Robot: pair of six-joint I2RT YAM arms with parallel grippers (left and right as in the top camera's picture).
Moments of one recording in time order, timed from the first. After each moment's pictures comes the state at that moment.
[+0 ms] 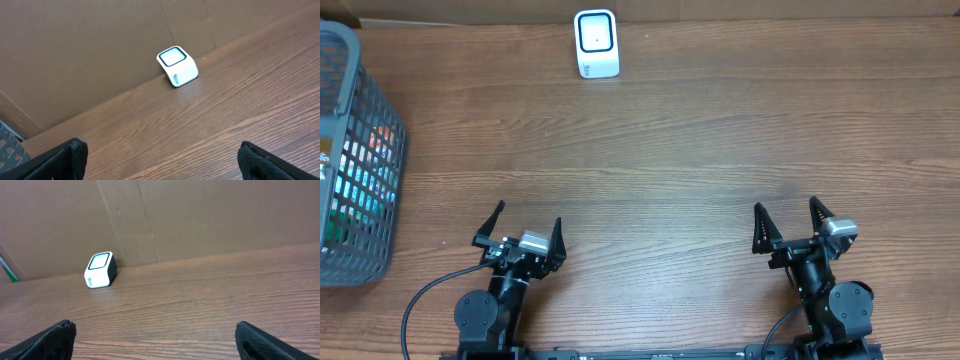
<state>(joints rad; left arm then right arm) 0.00 0.02 0.01 -0.06 0.17 0.39 0.16 0.01 0.02 -0.04 -0.02 0.23</state>
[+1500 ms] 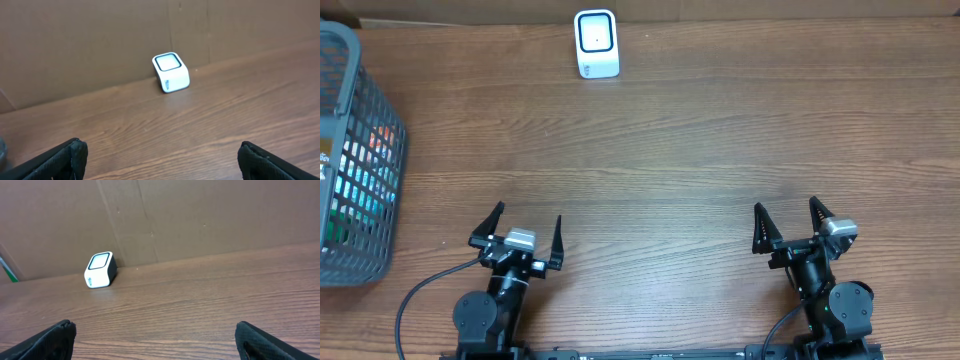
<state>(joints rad) 0.00 0.03 0.03 -0.06 0.17 0.15 0.16 0.01 0.02 -0.04 -0.02 0.23</state>
